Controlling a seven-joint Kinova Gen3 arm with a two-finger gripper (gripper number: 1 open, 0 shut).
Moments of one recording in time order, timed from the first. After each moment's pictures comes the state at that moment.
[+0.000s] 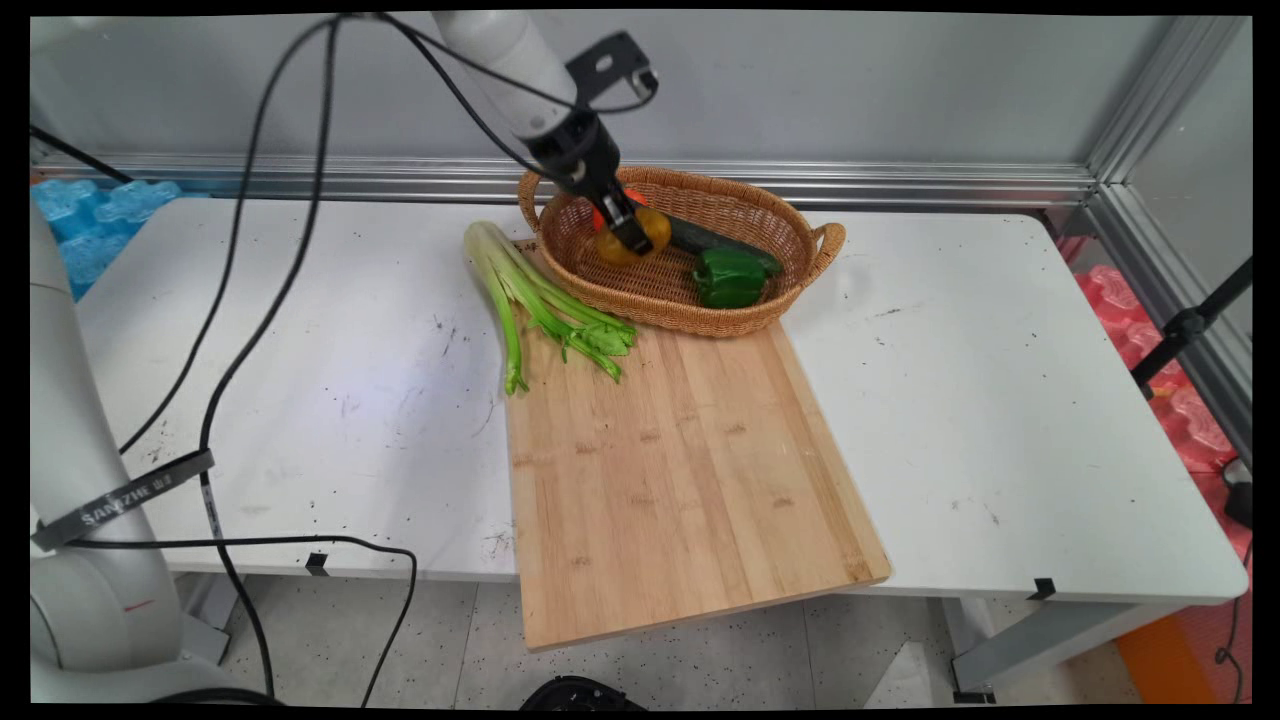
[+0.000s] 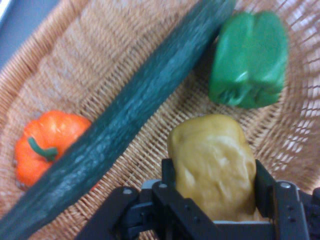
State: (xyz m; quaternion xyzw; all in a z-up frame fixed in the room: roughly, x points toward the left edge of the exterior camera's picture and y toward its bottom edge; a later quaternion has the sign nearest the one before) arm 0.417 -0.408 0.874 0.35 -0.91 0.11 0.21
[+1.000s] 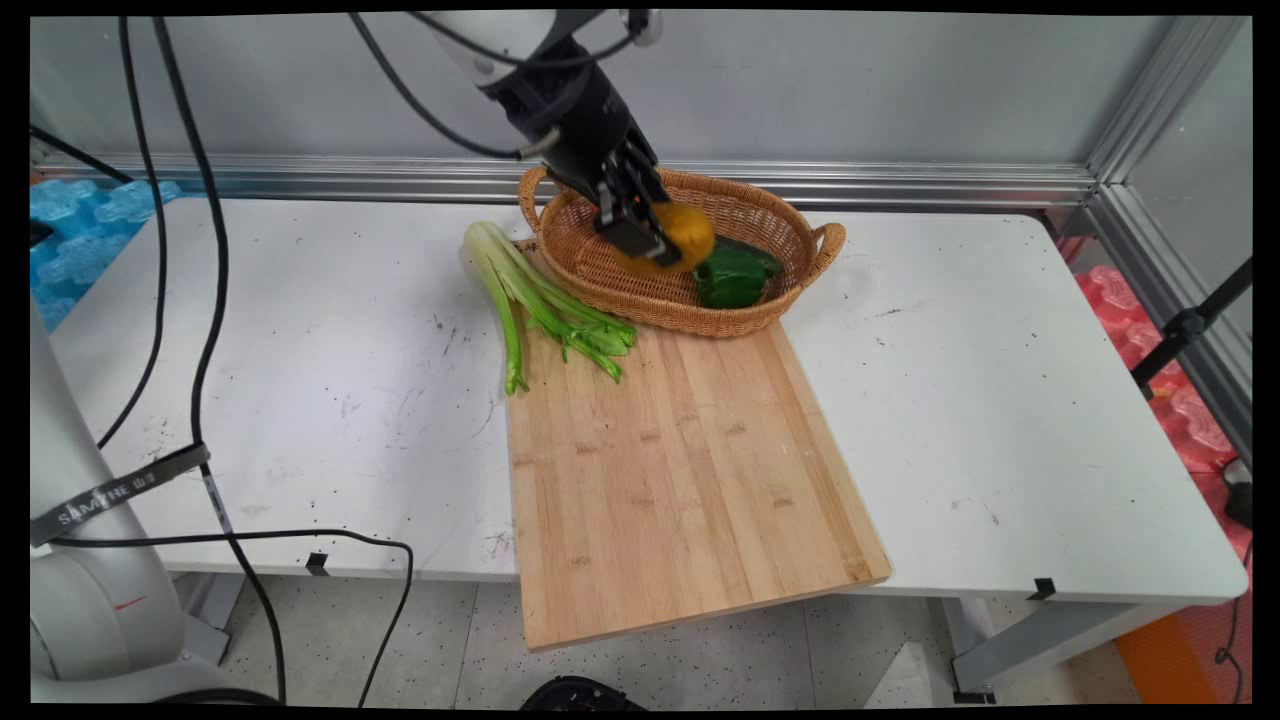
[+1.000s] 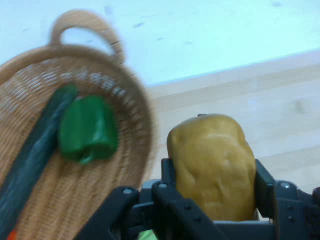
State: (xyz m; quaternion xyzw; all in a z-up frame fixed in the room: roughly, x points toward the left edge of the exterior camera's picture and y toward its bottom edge) arm 0.373 -0.307 0.971 0.18 -0.94 0.09 0.26
